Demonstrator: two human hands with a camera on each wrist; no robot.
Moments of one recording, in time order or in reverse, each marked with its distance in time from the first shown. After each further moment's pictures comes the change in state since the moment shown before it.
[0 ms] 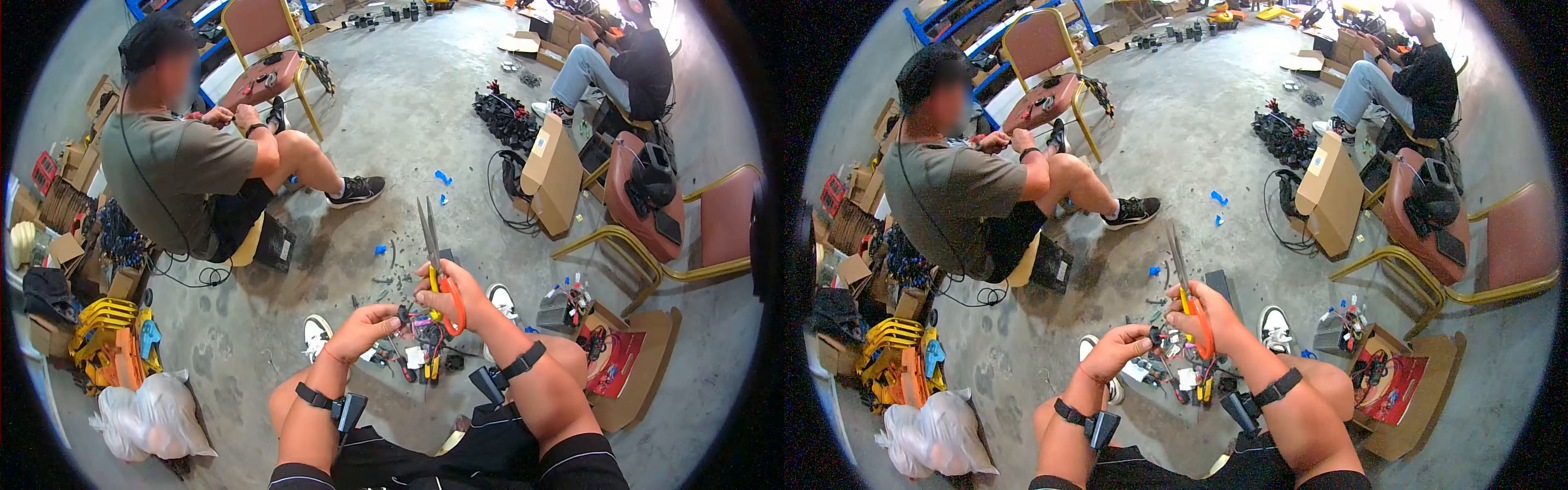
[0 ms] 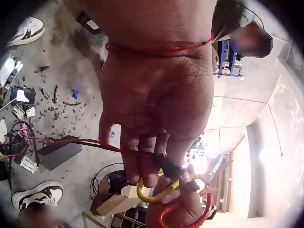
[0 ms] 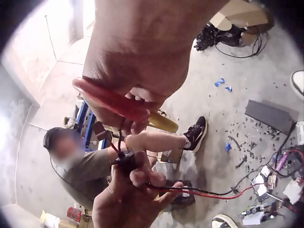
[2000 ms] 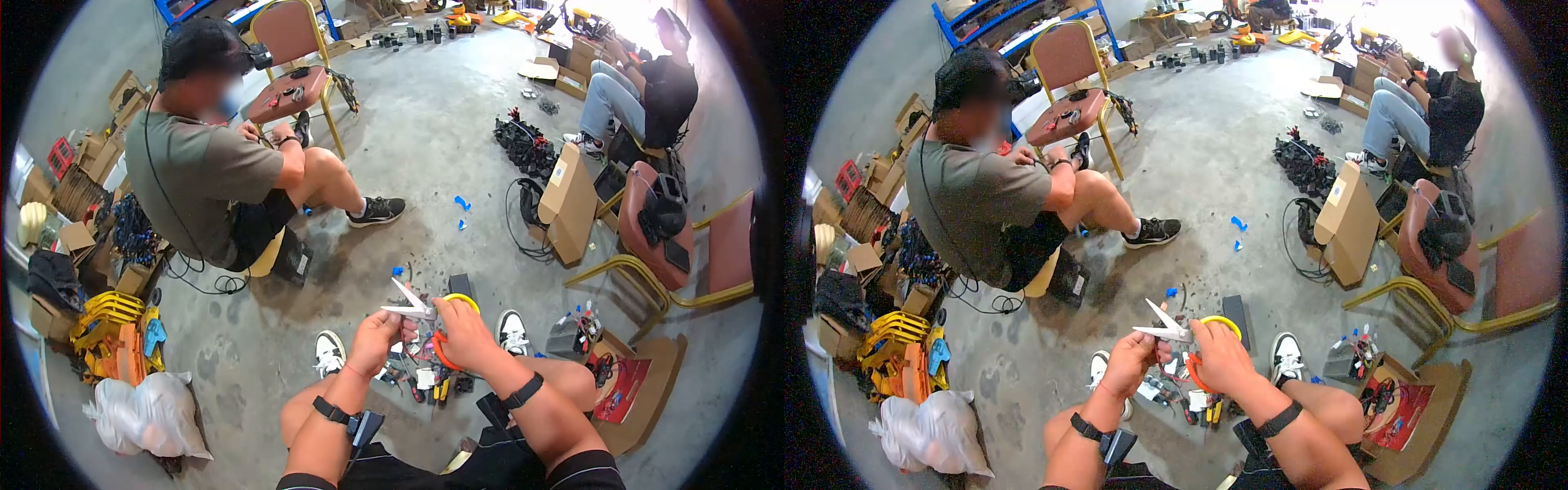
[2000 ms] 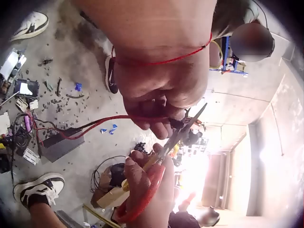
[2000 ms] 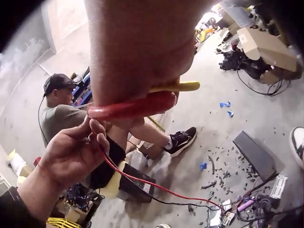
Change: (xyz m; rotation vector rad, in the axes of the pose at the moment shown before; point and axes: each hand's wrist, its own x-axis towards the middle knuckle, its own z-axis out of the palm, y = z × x) left_hand 0.006 -0.001 0.002 -0.322 0.406 0.071; right_hand -0.011 0.024 0.020 -1.119 0.125 -0.454
